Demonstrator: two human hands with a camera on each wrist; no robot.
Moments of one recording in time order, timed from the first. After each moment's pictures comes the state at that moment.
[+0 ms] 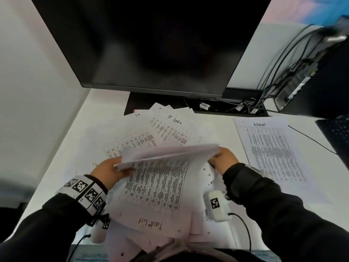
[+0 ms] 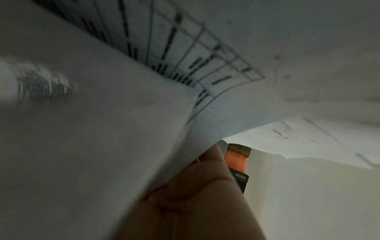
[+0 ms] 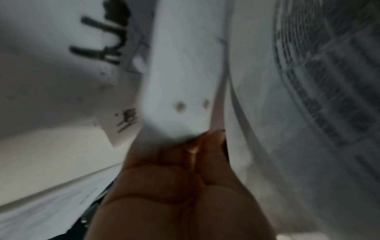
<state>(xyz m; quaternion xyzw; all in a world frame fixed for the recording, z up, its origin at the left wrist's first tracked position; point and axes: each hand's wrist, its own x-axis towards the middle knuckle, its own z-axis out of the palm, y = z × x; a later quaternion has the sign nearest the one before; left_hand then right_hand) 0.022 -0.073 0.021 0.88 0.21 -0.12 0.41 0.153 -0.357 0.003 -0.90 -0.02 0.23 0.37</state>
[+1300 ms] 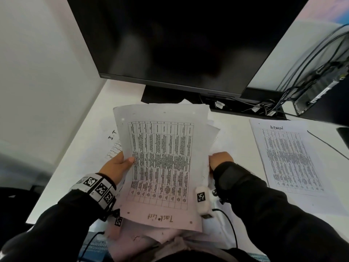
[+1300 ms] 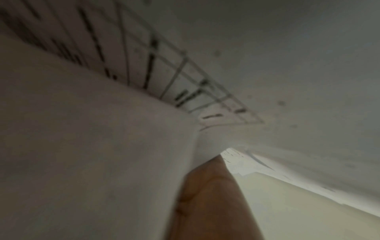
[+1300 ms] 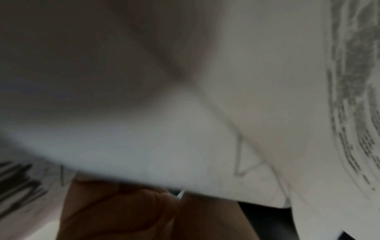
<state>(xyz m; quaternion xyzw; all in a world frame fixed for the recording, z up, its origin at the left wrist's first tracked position) 0.006 -0.062 -0.006 0.72 0.37 -0.07 0.58 0.150 -0.306 -0.017 -0.88 0.15 0.28 0.35</state>
